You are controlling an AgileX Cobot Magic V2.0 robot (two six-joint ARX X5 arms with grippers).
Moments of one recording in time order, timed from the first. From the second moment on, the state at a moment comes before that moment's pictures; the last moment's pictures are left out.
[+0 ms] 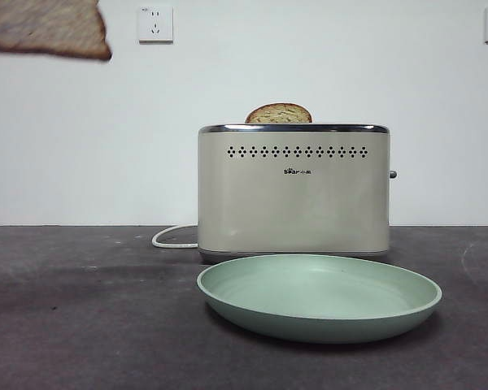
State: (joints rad) left arm -0.27 0.55 0.94 -0.67 0.24 -0.13; right arm 0.18 0.94 1.05 -1.06 -0.44 -0.01
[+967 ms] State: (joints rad) left arm -0.27 0.36 0.89 -0.89 0.29 -0.18; right arm 0.26 1.65 1.05 -0.78 -0.44 0.00
